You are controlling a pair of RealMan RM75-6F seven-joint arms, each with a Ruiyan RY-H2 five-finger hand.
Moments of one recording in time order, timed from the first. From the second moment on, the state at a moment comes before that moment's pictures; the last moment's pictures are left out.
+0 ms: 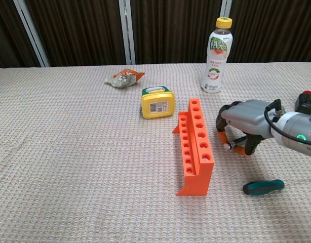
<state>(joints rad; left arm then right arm) -0.12 -1.10 -0.04 -1.53 1.51 1.46 0.02 0.80 -1.59 0.05 -1.50 -0.86 1.00 -0.73</state>
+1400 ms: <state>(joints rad) -0.17 -1.08 -0.03 -1.62 1.55 1.42 0.10 0.54 -1.03 0.50 -1.90 -1.30 0.49 0.75</state>
